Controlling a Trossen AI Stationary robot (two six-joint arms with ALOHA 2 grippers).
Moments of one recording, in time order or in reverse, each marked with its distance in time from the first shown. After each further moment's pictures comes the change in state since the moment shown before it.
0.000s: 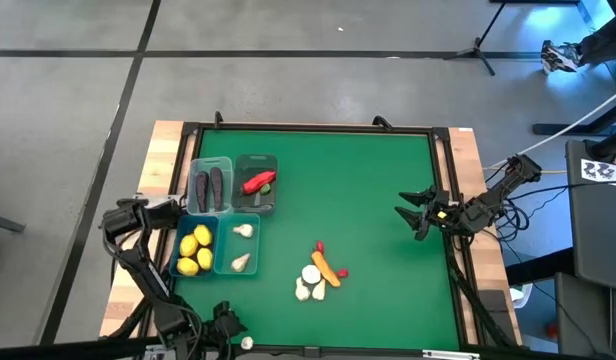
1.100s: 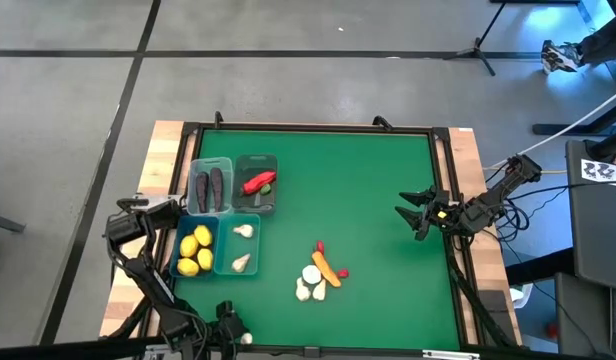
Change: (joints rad) left arm 0.012 0.084 0.003 -0.024 0.030 0.034; right arm 0.000 0.000 0.000 0.000 0.001 0.004
